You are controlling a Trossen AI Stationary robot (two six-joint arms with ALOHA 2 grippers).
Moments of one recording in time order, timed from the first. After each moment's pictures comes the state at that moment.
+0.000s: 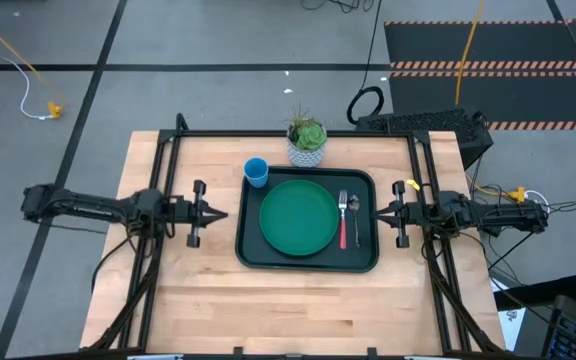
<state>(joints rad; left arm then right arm) -0.03 0.47 0.01 0.54 0.06 0.19 0.04 0.01 0.01 0.02 0.00 -0.20</state>
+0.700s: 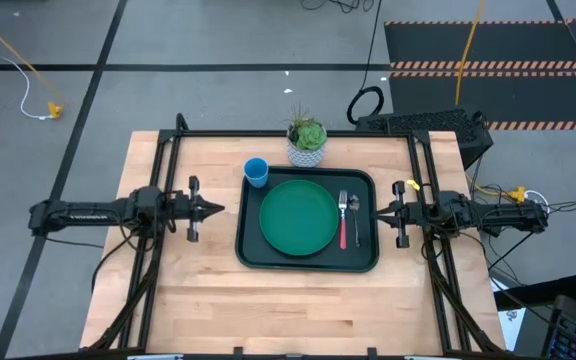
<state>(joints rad) 0.08 0.22 0.01 0.17 0.04 0.14 0.04 0.00 0.01 0.02 0.00 -0.20</state>
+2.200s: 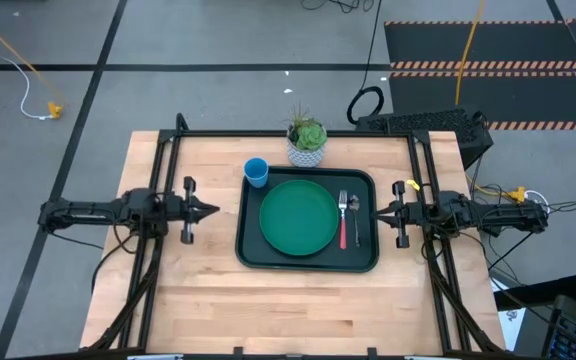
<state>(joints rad) -0.01 0.08 0.01 0.13 -0.02 0.14 0.04 0.01 0.01 0.02 0.00 -0.20</state>
